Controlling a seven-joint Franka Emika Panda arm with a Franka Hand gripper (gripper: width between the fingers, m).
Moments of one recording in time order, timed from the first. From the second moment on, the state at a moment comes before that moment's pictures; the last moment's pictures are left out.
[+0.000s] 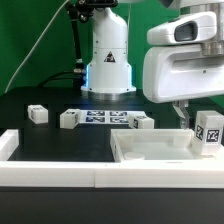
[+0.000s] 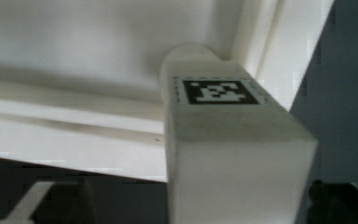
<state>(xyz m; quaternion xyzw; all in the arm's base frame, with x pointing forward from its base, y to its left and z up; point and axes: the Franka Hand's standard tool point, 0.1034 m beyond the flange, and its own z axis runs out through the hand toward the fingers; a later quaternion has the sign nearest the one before) 0.633 0.116 0.085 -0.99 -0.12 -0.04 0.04</state>
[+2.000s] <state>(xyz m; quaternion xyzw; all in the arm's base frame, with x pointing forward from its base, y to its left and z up) 0.627 0.108 0.082 -0.82 0.57 -0.01 0.07</state>
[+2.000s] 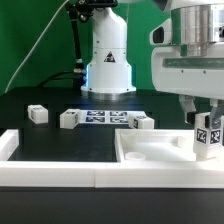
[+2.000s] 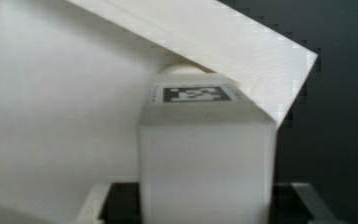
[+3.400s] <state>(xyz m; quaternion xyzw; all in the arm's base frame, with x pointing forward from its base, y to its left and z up) 0.626 0.109 0.074 -1.00 -0.05 -0.04 0.02</state>
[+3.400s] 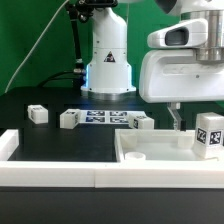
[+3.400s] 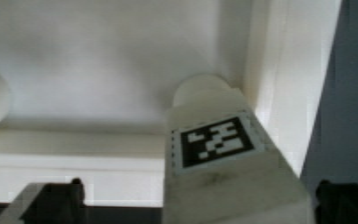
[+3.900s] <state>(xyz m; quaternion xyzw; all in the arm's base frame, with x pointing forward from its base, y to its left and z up) 0.628 0.104 0.075 -0.98 -0.20 -0.03 0.00</state>
